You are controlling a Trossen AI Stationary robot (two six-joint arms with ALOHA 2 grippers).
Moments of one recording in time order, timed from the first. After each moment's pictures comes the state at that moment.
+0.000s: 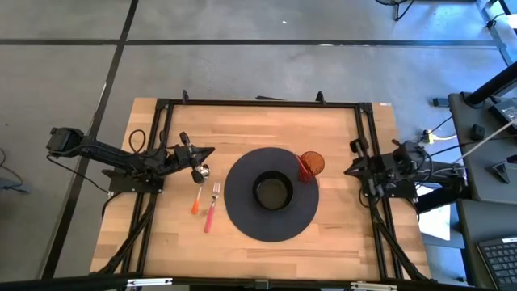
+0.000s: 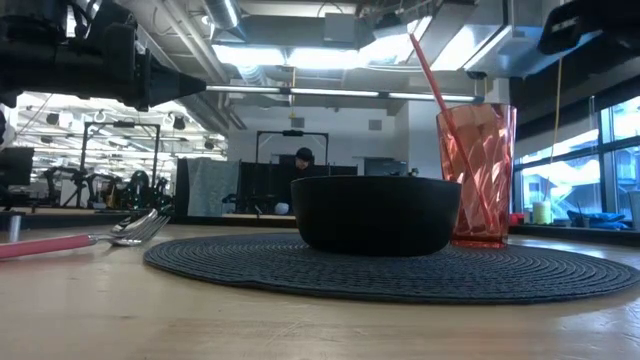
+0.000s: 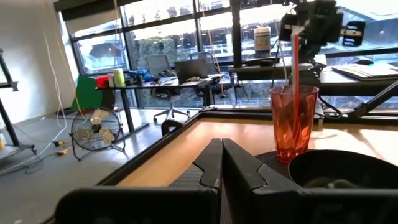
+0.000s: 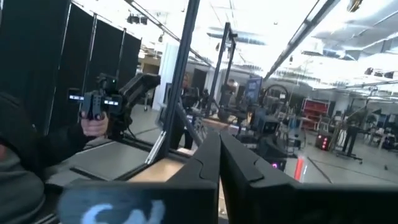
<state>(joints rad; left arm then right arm) -0.11 0.75 0.01 0.86 -0.54 0.12 -0.04 0.01 0.15 0.14 -0.35 -0.12</state>
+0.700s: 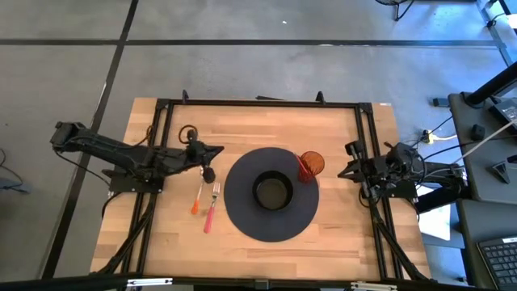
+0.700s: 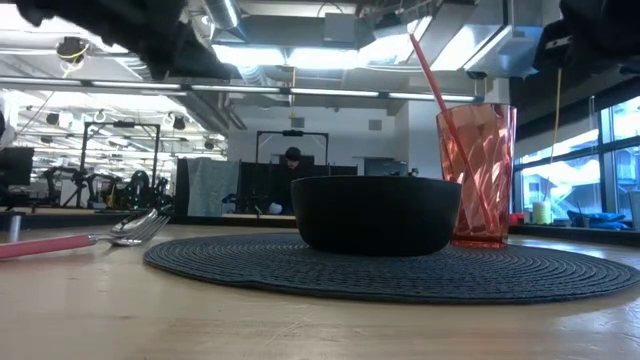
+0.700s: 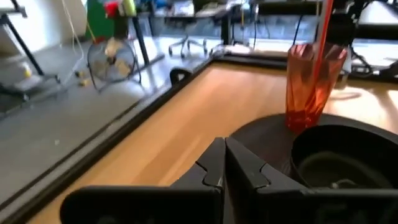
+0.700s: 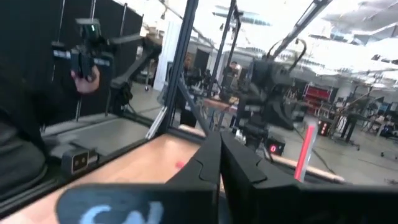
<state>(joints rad) -0.18 0.88 0.48 0.09 -0.70 -0.15 -0.04 0.01 0.10 0.09 -0.35 -0.19</state>
